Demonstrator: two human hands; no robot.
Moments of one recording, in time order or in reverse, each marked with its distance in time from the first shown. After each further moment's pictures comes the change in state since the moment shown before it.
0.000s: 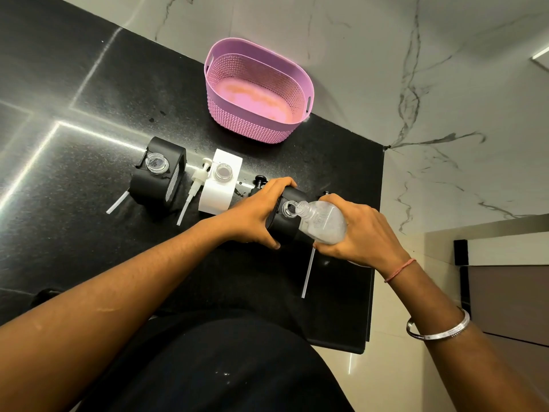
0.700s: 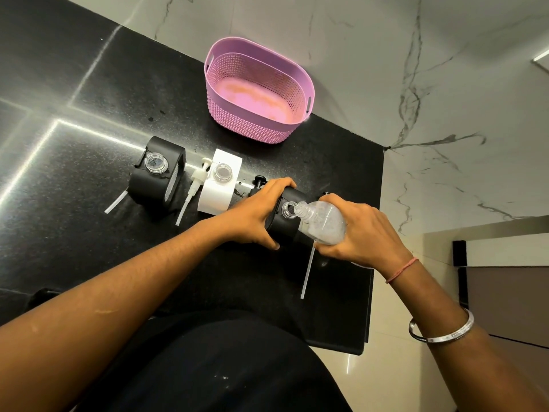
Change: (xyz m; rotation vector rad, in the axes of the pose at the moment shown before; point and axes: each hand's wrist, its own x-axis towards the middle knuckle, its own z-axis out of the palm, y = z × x) left_hand 0.000 -0.002 -0.001 -0.026 -0.009 0.008; right_hand 0.002 0.000 -0.005 -0.040 -0.033 -0.006
